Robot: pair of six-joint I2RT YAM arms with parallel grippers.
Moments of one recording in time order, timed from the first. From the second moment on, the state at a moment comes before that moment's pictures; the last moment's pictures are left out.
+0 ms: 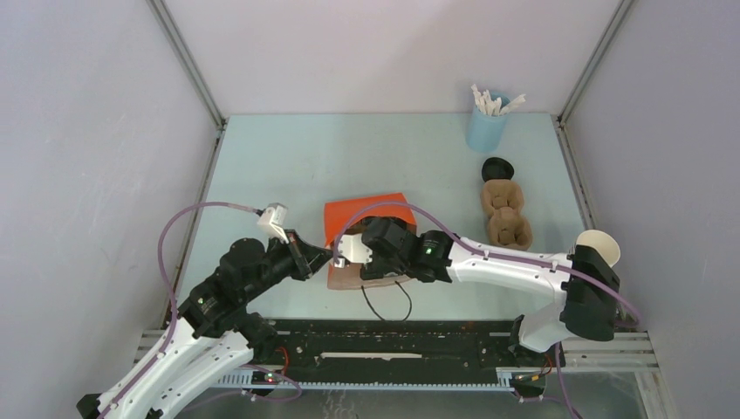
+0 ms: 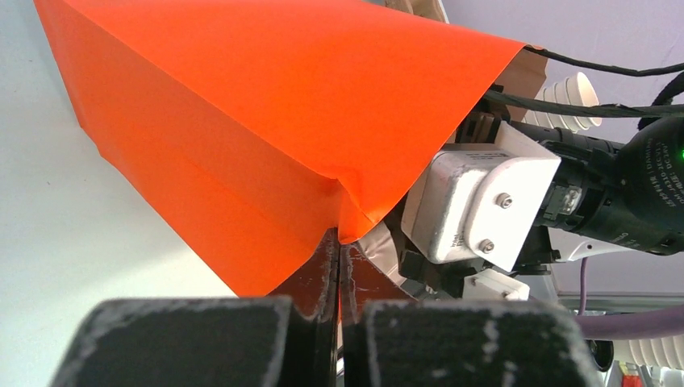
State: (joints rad) left arm -0.71 0.44 0.63 -0.52 0.03 -0.73; right arm 1.16 1.50 1.14 -0.47 0.36 -0.67
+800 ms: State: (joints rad) left arm -0.71 0.45 0.63 -0.52 0.03 -0.73; right arm 1.19 1.44 1.14 -0.46 0.35 -0.59
